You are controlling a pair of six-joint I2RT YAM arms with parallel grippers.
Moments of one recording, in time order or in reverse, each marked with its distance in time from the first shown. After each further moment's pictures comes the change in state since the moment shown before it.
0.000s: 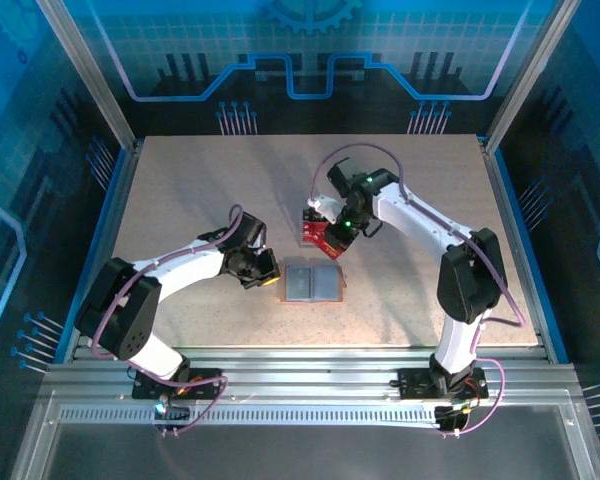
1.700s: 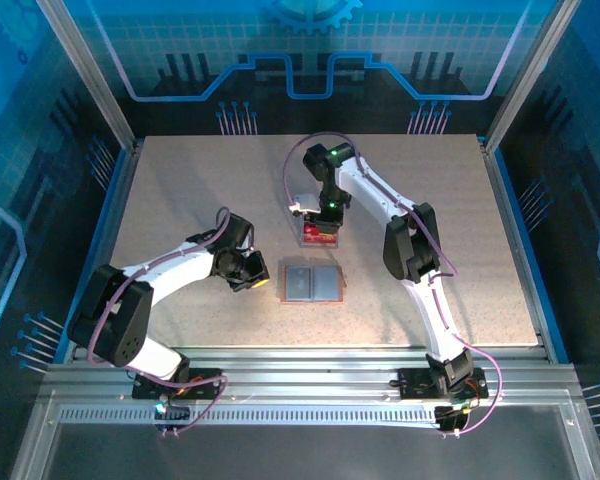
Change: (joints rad) left arm 0.070 -0.048 -0.043 -0.048 0.000 0.023; right arm -0.013 0.536 0.652 -0.346 0.148 -0.515
